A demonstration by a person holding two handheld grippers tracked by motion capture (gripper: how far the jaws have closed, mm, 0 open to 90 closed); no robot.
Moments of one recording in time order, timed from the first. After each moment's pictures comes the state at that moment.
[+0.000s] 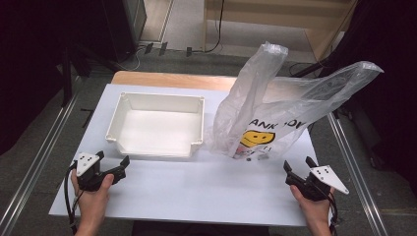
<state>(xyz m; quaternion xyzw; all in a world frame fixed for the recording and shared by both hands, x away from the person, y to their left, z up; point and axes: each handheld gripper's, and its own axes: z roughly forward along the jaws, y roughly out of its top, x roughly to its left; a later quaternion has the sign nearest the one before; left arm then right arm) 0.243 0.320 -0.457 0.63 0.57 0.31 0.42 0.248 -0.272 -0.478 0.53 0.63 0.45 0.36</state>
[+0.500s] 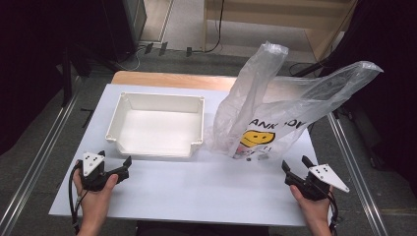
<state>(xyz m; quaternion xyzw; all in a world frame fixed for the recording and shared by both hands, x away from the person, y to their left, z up) 0.243 0.311 -0.457 0.65 0.56 0.33 0.40 0.247 -0.269 -0.469 0.52 0.64 0.46 0.33</state>
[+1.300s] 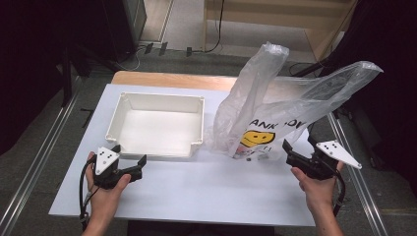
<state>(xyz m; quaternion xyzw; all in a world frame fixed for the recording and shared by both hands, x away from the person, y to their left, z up) 0.243 0.269 -0.426 0.69 0.50 0.31 0.43 0.275 -0.258 -0.395 0.52 0.62 0.48 0.33</state>
